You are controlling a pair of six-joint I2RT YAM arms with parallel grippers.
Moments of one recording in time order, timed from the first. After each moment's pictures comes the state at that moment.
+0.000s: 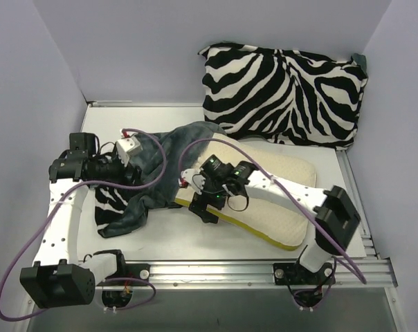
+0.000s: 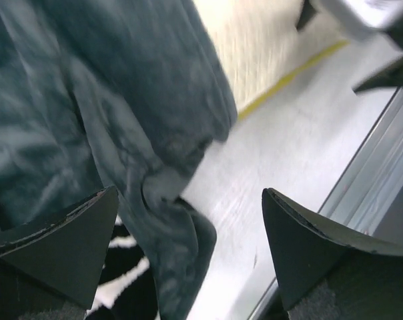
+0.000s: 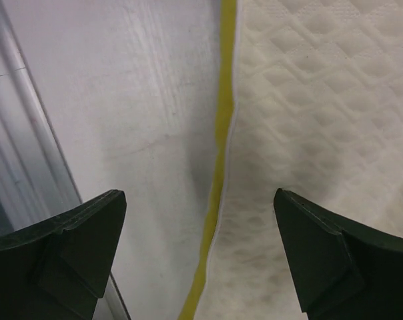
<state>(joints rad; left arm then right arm) 0.06 1.13 1.20 -1.02 0.81 0.63 0.90 1.56 1.22 -0.69 -0.33 -0.36</state>
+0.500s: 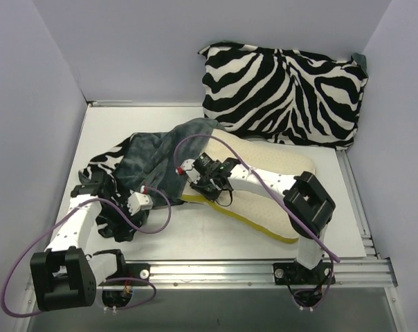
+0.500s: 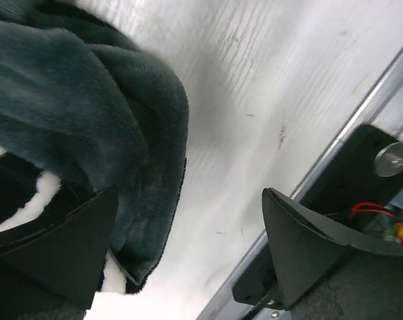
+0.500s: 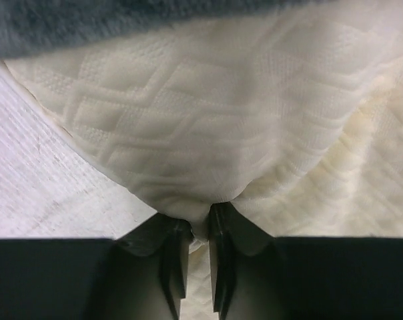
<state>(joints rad) 0.09 1.10 0.71 -1.14 0.41 1.13 0.88 1.85 1.29 -0.58 -0.01 -0.21</state>
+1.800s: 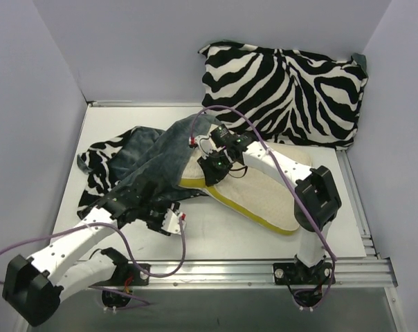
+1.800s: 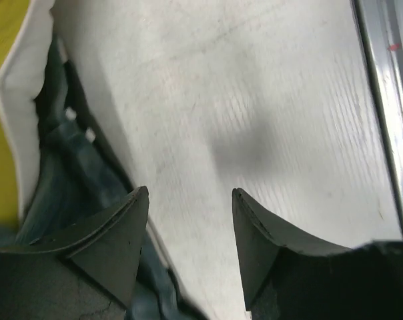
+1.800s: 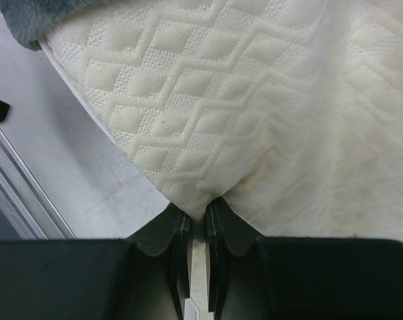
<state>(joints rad) -0.54 0.97 0.73 -0.82 0.55 1.26 0.68 1.85 1.49 -0.74 -0.39 -0.18</state>
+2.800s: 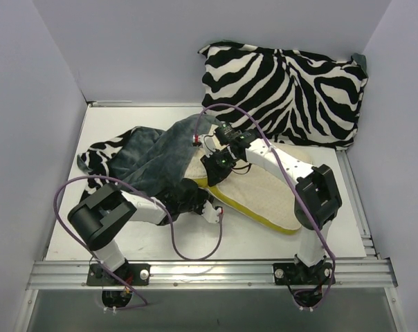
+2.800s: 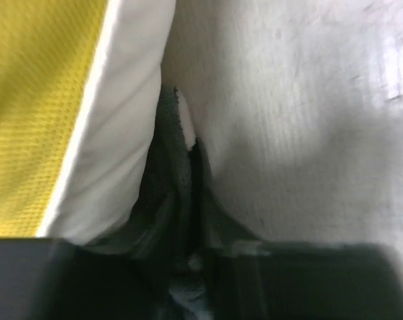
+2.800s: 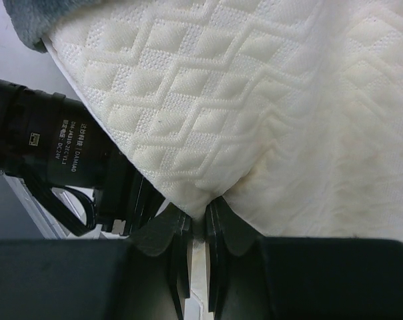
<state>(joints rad) -0.83 1.67 0.59 0.44 0.12 1.19 0.64 1.86 1.51 -0.79 -0.47 -0.21</state>
